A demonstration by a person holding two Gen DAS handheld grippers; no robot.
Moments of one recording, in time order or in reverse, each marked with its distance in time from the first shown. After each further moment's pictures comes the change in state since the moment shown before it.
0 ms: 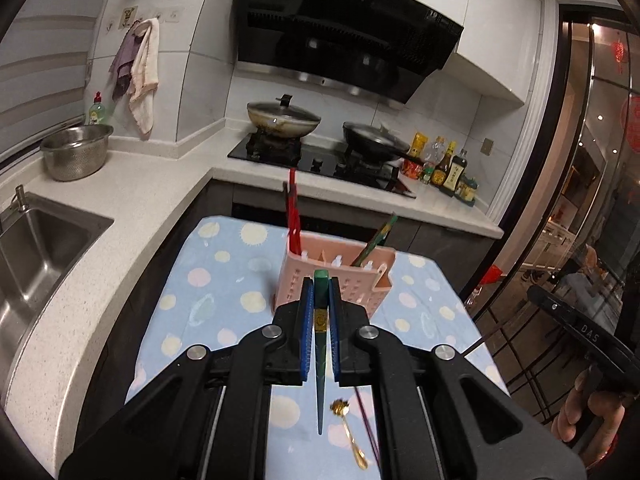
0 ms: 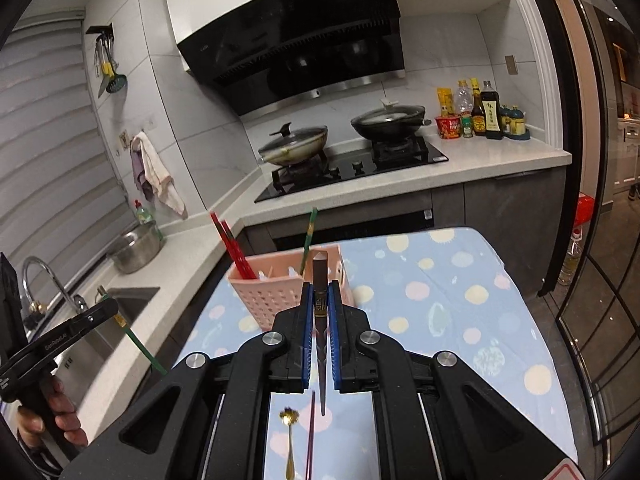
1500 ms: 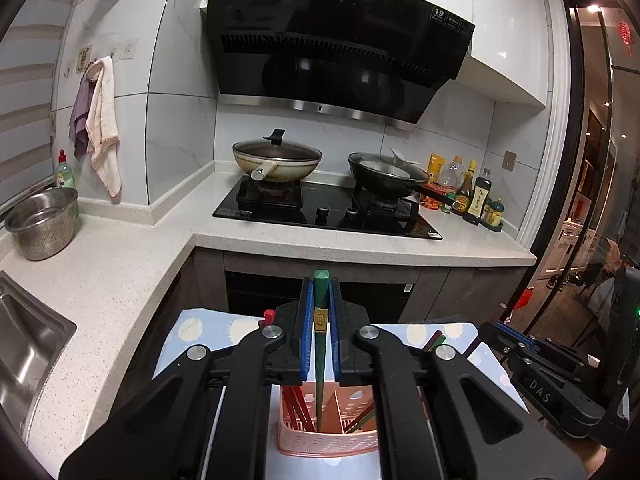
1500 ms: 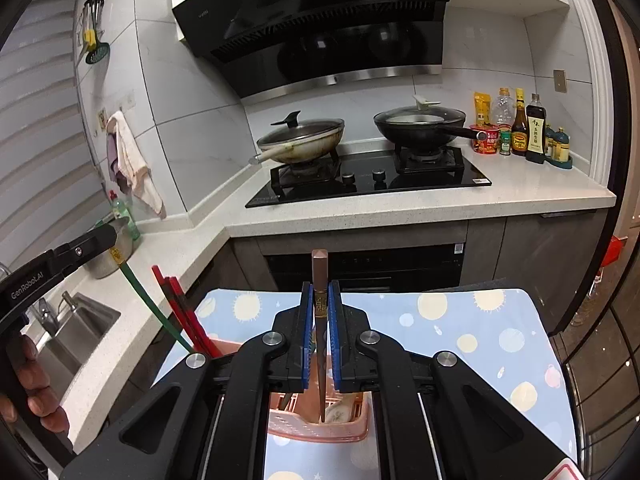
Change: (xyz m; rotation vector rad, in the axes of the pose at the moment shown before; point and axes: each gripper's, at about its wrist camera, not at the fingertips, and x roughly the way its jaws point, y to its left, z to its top) left arm 0.157 -0.014 0.109 0.091 -0.077 0.061; right arm 0.188 0.023 0.074 -0.108 0.068 -0.021
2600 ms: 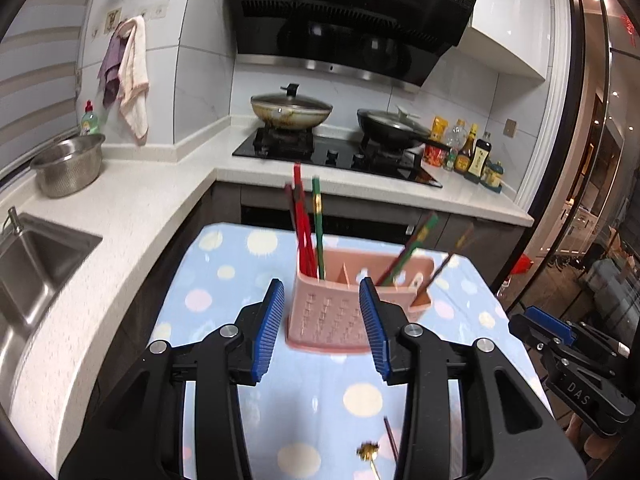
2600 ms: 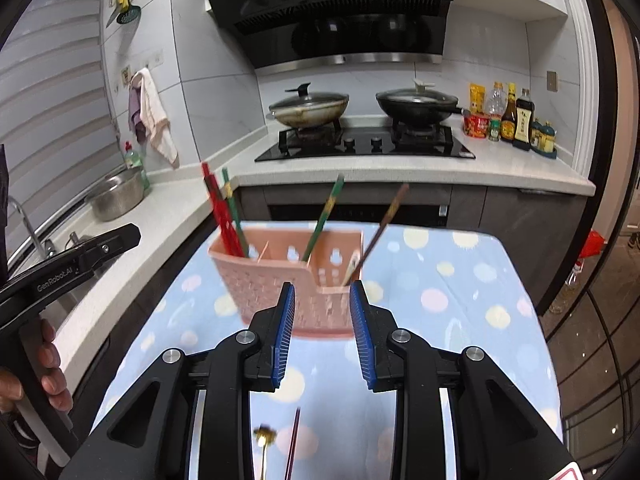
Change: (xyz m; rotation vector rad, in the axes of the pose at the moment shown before) left arm -0.080 0.009 -0.106 -0.036 0.132 0.023; right arm -0.100 0.018 -0.110 -0.067 0.083 -0.028
